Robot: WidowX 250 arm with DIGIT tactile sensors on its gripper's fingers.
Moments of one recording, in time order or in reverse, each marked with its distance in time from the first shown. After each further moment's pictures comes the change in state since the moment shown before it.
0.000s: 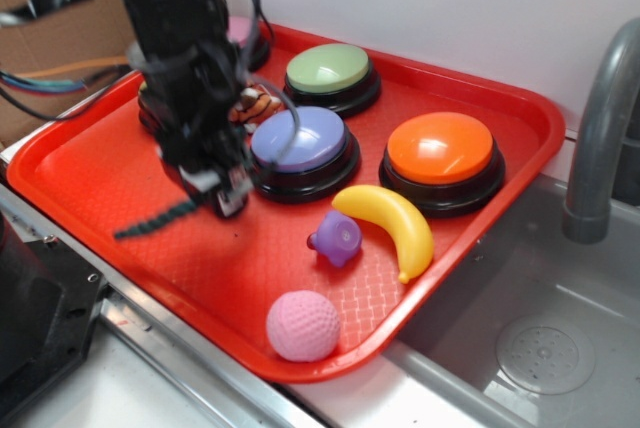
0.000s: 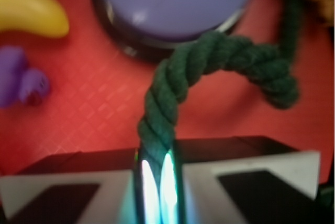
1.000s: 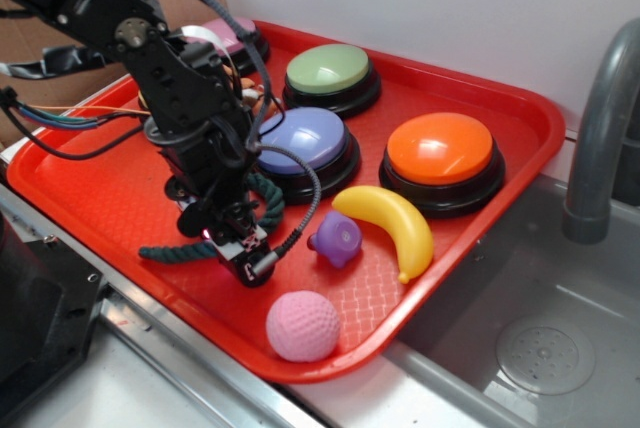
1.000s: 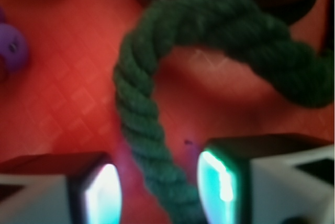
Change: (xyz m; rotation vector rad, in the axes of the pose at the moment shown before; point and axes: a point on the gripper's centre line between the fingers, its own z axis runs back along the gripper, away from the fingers) arm -0.006 -0.021 -0.061 -0.046 -0.074 -0.107
